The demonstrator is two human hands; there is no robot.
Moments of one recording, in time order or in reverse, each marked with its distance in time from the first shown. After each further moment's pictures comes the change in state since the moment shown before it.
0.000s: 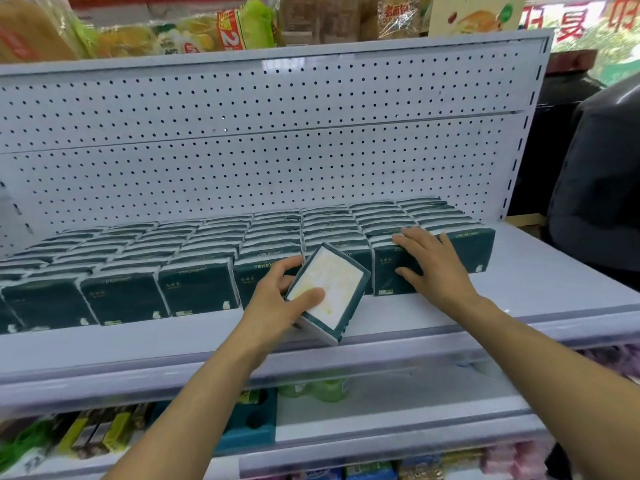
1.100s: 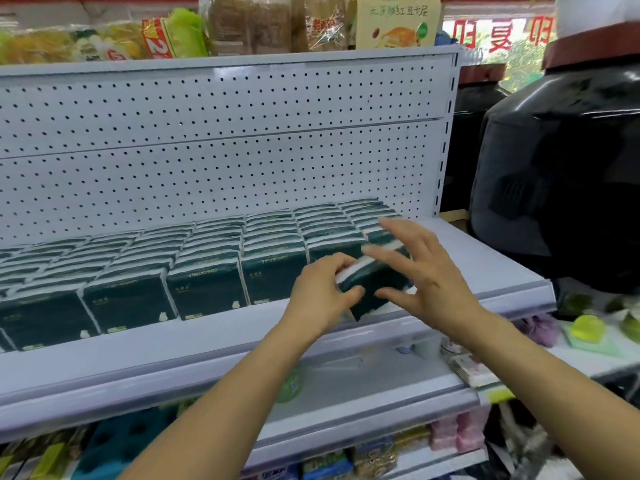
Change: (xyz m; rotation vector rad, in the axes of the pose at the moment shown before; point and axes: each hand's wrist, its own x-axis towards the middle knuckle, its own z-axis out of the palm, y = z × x) left_hand 0.004 0.049 0.133 0.498 -0.120 0.375; right_hand -0.068 0.010 -0.098 0.017 0.191 -0.258
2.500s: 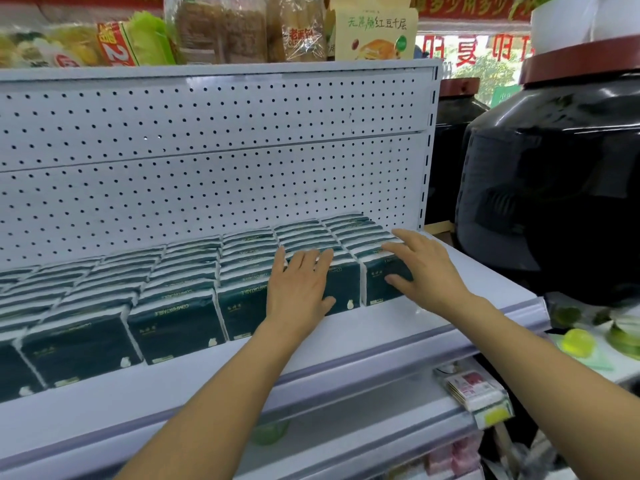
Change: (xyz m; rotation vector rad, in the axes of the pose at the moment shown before) left_hand 0.073 -0.049 0.013 0.871 0.026 0.218; right_hand 0.019 0.082 0.039 -0.185 -0.303 0.422
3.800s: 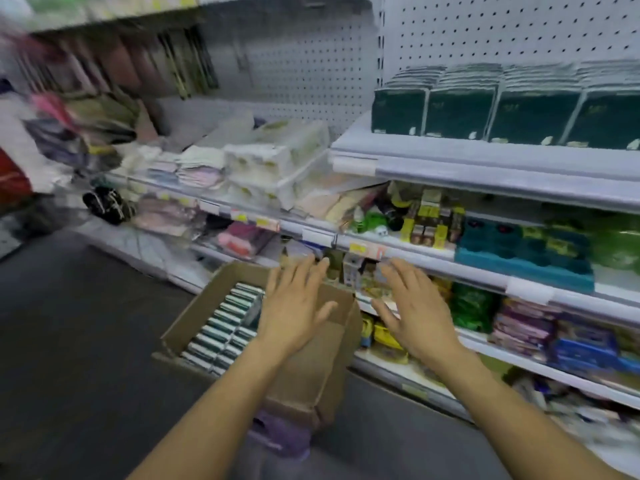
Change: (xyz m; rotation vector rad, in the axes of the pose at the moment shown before) left_hand -0.703 -0.302 -0.119 0.076 -0.273 -0.698; right_hand -0.316 -0.676 0.078 0.432 -0.209 -0.547
